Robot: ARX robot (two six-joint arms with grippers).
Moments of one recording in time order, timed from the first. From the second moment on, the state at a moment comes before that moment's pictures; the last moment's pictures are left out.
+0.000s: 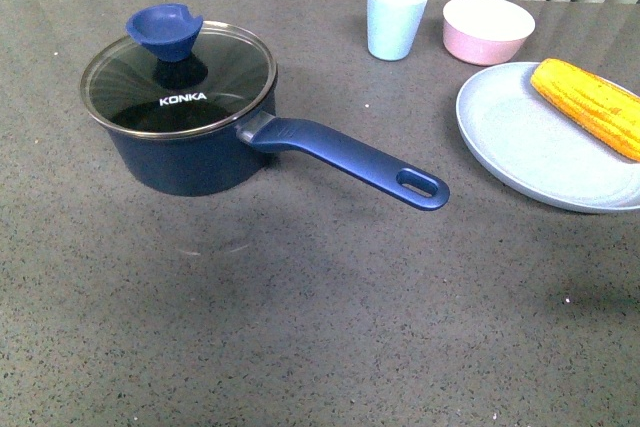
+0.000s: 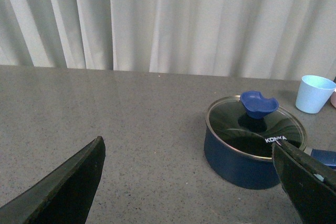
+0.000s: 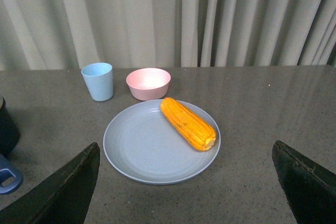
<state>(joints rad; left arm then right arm) 0.00 0.02 0.01 0.00 0.00 -0.01 0.00 0.01 0.02 0.00 0.00 0.00</state>
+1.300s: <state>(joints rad) -0.20 1.64 0.73 0.44 0.13 -0.03 0.00 0.00 0.02 0.00 0.00 0.00</state>
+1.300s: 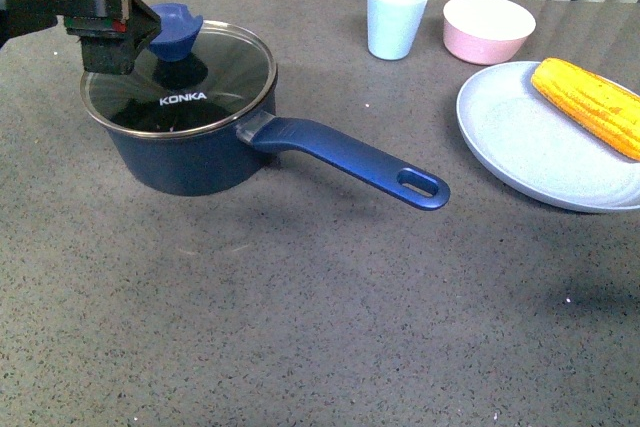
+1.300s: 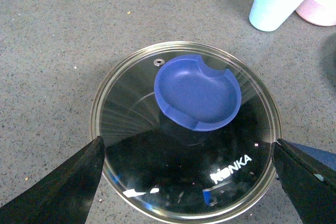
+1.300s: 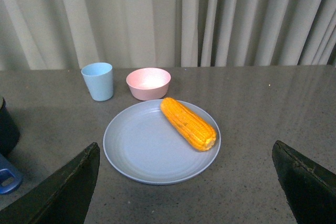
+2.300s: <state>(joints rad) -0.28 1.85 0.90 0.49 0.05 -0.01 0.00 0.00 0.02 0.00 0.00 0.00</state>
